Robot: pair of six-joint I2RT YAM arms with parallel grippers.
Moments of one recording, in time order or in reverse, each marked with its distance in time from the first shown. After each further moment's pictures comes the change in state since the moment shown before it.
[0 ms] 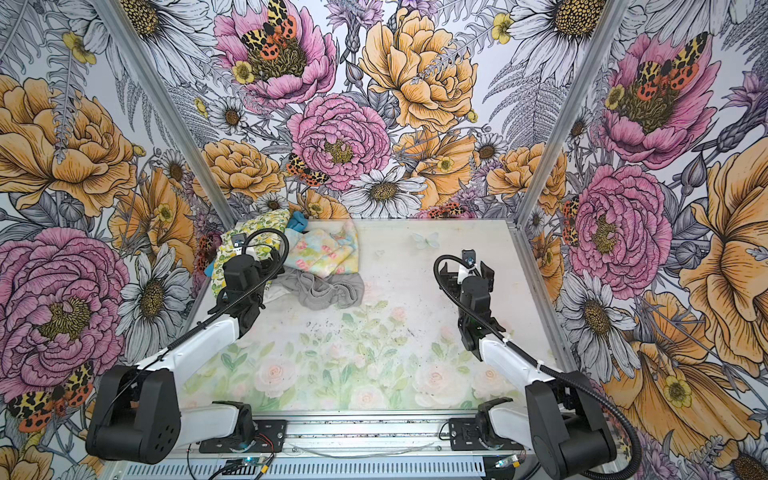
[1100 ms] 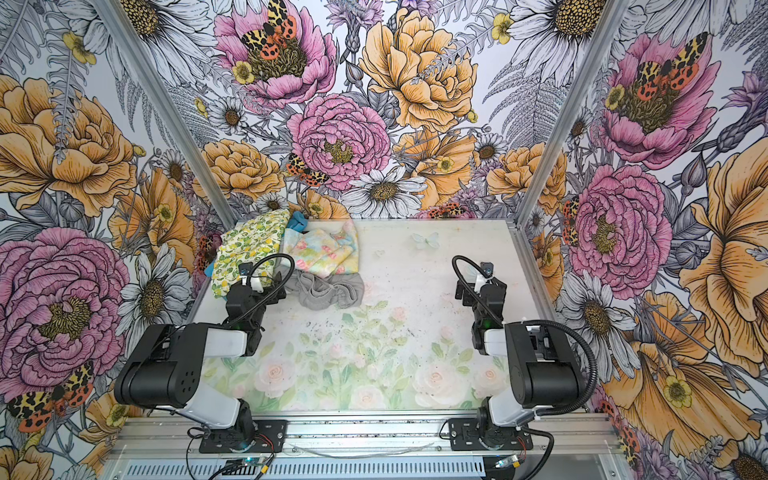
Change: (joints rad) left arm 0.137 0.286 -0.377 0.721 0.256 0.127; right arm -0.309 0.371 -0.156 0.398 -0.264 0.029
